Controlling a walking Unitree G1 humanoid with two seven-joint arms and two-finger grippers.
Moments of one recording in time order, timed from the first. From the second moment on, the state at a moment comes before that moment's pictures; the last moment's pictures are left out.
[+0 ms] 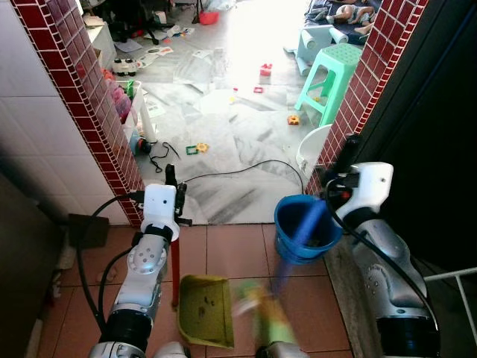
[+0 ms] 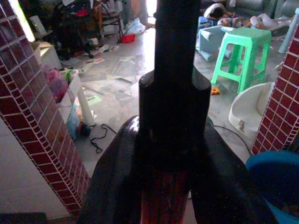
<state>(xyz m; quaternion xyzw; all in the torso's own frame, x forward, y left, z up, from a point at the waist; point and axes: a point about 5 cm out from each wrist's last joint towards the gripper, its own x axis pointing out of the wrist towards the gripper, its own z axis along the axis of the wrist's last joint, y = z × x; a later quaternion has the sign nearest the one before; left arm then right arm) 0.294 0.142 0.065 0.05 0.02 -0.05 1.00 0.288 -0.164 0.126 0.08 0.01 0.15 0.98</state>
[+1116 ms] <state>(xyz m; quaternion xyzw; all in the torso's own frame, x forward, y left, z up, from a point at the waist) 0.294 0.139 0.058 0.00 0.03 -0.05 1.00 0.299 -0.175 0.147 0.03 -0.03 0.09 1.00</state>
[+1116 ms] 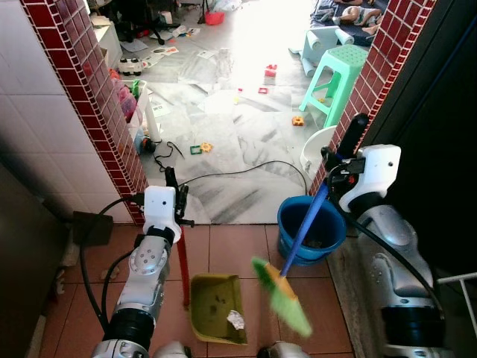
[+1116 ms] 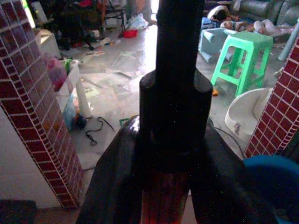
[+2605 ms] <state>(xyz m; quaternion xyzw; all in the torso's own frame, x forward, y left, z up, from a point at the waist) 0.295 0.139 0.055 -0.05 0.05 -0.06 1.00 0.307 -0.201 0.149 0.04 -0.06 -0.02 1.00</state>
